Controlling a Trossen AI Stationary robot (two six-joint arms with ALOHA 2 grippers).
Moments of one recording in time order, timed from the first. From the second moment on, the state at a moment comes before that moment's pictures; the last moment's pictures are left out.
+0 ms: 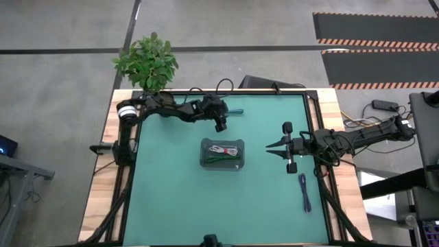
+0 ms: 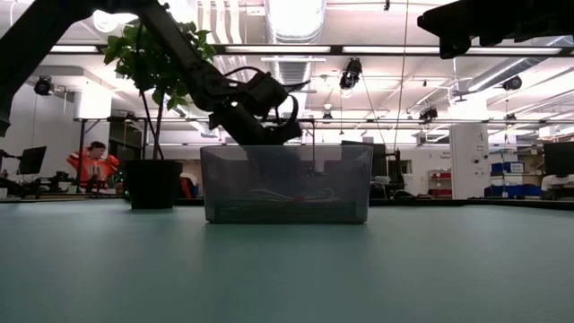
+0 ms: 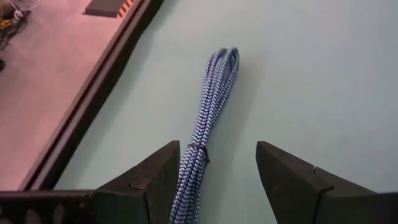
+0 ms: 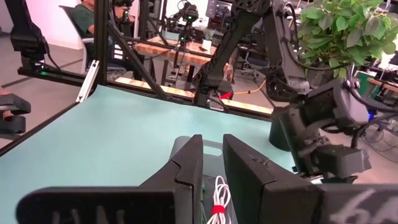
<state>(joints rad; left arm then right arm) 0.44 1.97 1.16 0.15 -0.11 0.24 0.18 0.67 0.33 0.29 0.11 -0.20</state>
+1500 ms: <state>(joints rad) 0.46 2.05 1.17 0.18 -0.16 0.22 0.18 0.67 0.33 0.30 0.16 -0.25</state>
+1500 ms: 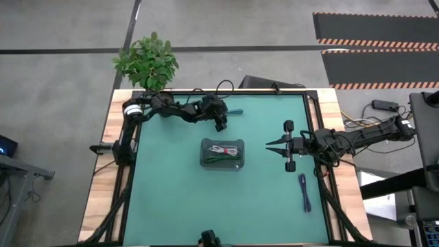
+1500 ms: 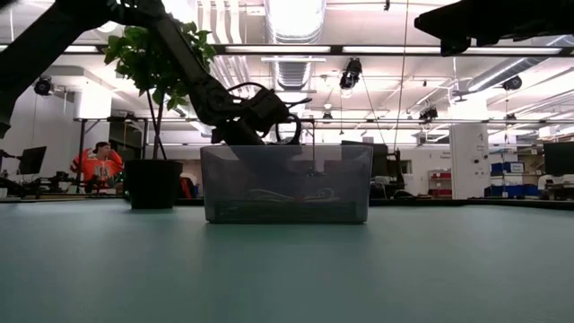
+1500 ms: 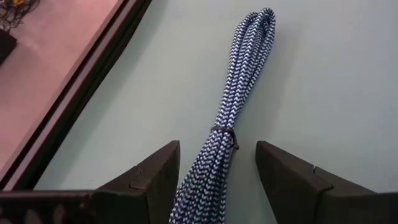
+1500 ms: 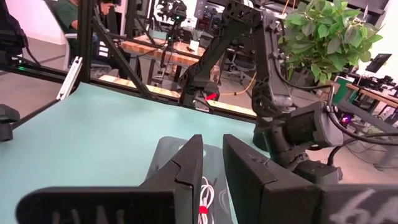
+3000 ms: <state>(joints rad) 0.44 1.81 1.17 0.08 -0.20 0.28 0.18 0.67 0.33 0.33 0.16 -0.22</state>
